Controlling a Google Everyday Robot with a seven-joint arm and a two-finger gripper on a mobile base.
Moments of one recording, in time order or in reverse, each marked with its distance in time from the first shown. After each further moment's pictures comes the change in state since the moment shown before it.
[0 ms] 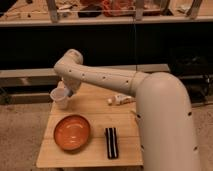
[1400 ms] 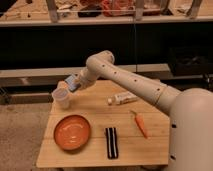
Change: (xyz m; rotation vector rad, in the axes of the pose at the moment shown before) arm 0.019 0.008 -0.019 0.321 -0.244 -0.006
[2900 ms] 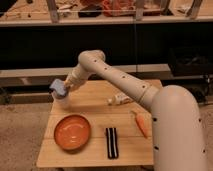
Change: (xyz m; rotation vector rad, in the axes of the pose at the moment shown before) arm -0.032 -0.033 0.036 0.003 -0.174 -0.373
